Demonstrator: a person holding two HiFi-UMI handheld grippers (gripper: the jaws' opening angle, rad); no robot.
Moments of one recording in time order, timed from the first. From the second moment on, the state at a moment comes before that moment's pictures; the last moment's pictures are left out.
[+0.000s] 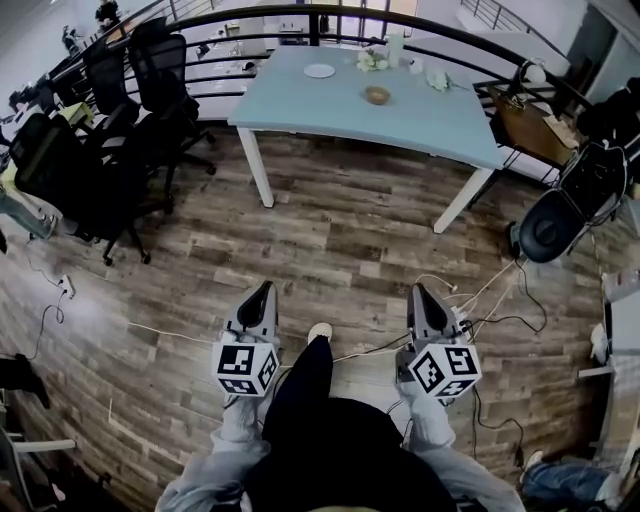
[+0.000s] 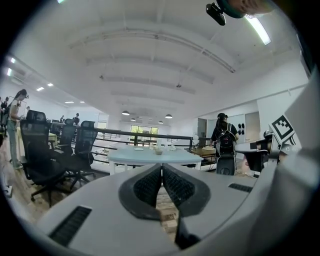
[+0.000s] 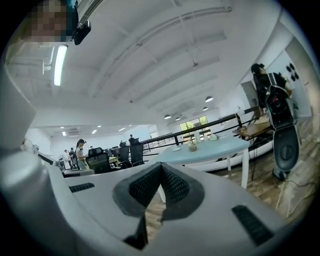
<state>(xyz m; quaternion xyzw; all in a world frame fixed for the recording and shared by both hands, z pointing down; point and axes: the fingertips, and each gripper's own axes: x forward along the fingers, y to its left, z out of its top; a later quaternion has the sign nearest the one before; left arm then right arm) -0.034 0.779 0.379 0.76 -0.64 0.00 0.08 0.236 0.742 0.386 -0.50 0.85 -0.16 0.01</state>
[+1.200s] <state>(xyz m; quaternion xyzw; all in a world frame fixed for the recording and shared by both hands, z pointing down) -0.099 0.510 0.360 0.78 -0.62 -0.02 0.06 0.180 0.485 0.357 -0.53 0.84 -0.13 0.01</state>
